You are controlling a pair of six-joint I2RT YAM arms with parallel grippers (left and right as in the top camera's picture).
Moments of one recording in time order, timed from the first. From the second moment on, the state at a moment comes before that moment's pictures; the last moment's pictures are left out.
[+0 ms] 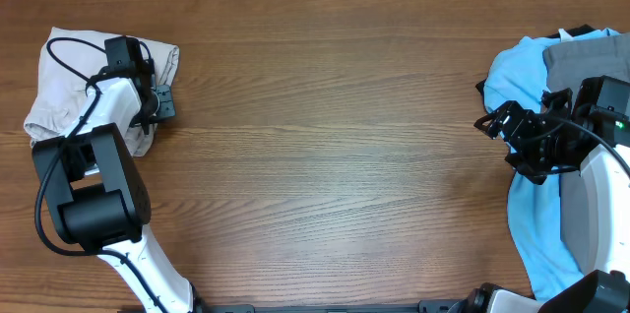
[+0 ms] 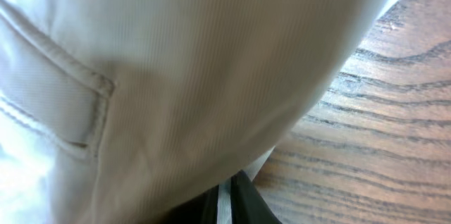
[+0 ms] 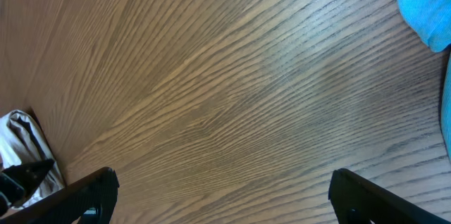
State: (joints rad) left arm 0.25 2.06 1.39 -0.59 -0.10 0.00; right arm -0.38 1.42 1.11 -1.00 -0.49 0.31
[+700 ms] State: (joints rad) left arm 0.16 1.44 1.53 -0.89 -0.01 -0.11; right arm -0.38 1.42 1.11 -1.00 -0.49 0.31
